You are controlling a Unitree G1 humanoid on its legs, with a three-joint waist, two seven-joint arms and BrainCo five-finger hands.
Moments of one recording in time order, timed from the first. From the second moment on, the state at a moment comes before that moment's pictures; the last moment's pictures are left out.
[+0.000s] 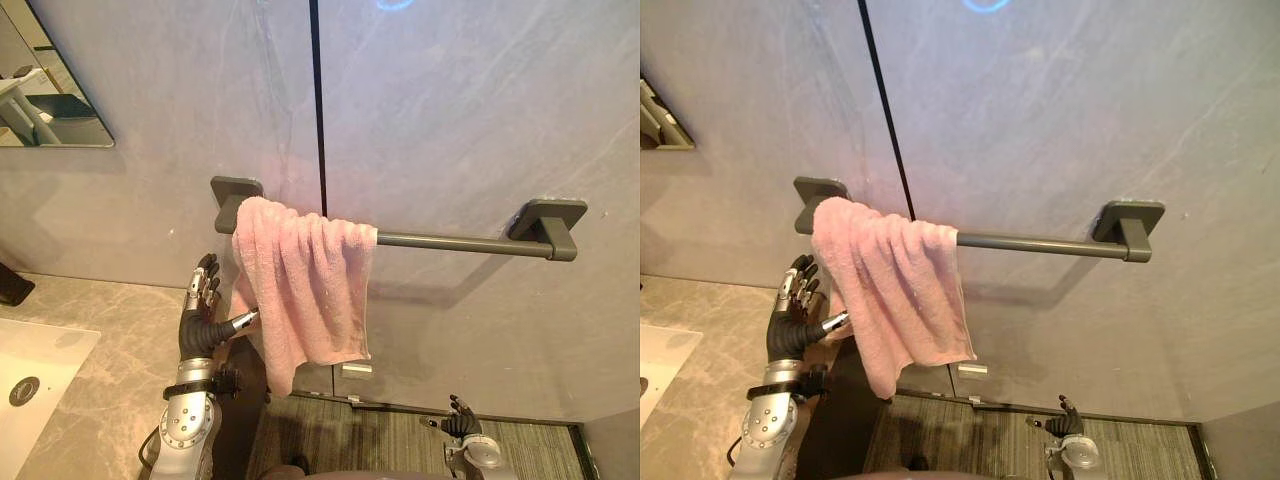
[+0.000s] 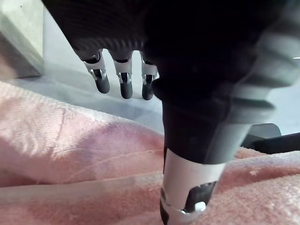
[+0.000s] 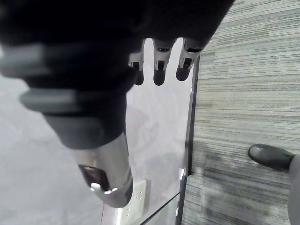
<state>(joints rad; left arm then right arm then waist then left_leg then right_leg) 0.33 0.16 0.00 -0.21 -0.06 -0.27 0.16 0.03 -0.13 -0.10 0.97 -0.05 -0.06 -0.13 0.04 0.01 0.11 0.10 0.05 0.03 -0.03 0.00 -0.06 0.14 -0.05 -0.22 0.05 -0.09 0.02</state>
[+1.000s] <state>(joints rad) 0.28 0.18 -0.07 -0.09 -0.03 -0.24 0.15 0.03 -0.13 0.01 0.70 -0.05 -0.07 -0.12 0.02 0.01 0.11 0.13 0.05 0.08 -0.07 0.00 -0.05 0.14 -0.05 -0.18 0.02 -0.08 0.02</state>
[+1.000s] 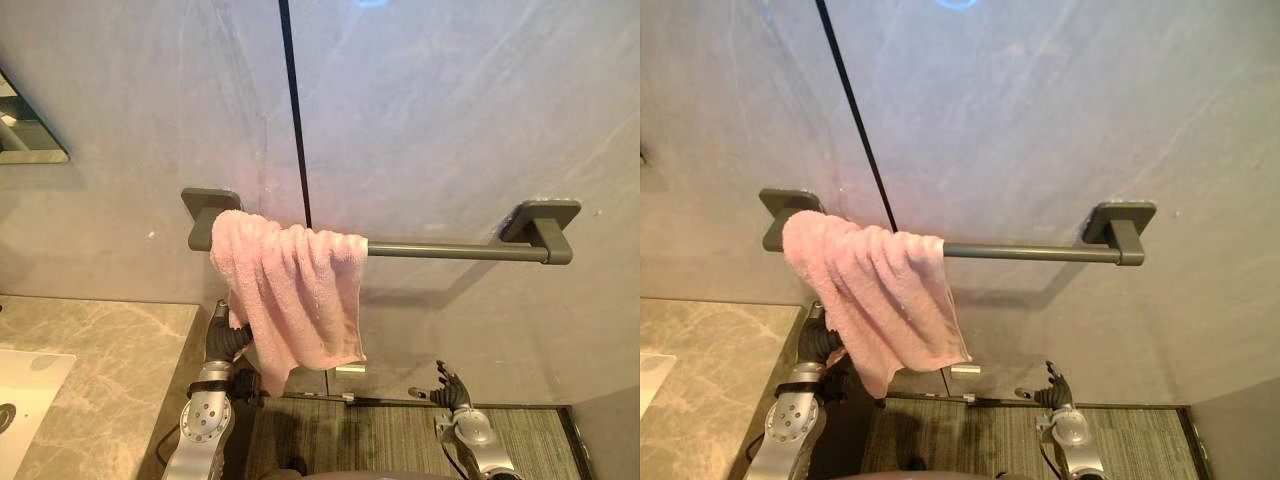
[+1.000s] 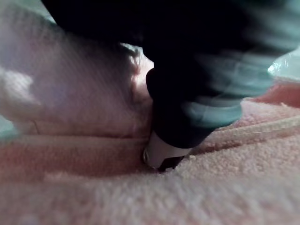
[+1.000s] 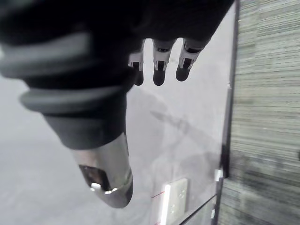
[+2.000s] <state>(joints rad) 0.26 0.14 -0.08 -0.12 0.02 -0.24 0.16 0.07 -0.32 0.27 0.07 0.07 -0.16 0.09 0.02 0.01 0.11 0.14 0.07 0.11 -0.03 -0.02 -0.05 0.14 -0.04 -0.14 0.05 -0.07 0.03</state>
